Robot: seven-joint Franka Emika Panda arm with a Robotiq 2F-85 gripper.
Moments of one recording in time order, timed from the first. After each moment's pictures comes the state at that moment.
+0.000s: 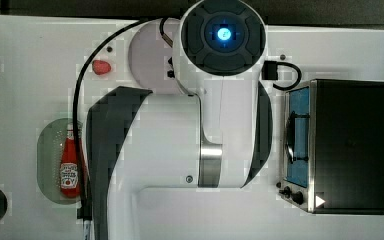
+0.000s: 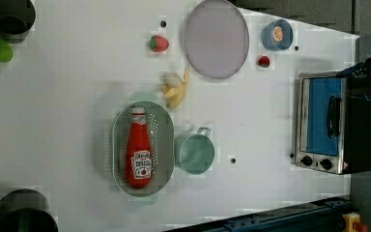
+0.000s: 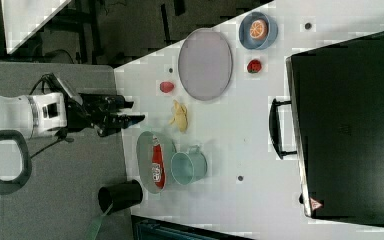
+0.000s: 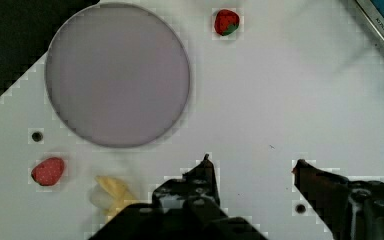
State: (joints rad) arm -0.03 0.03 0.02 -1.77 0.01 0.20 -0.05
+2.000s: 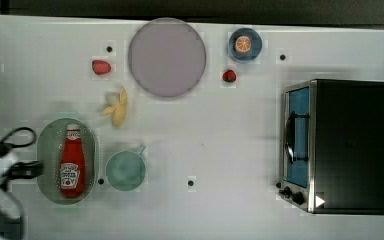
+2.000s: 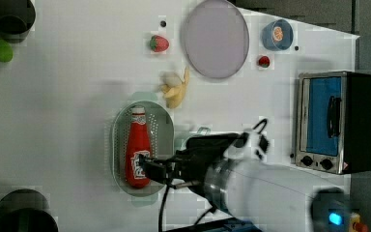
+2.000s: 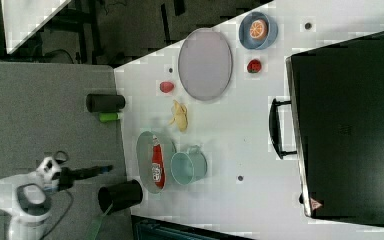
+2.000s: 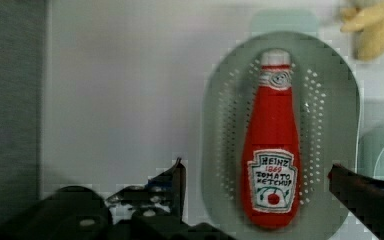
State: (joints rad) arm -0.03 0.13 0.83 -2.10 -0.06 0.72 0.01
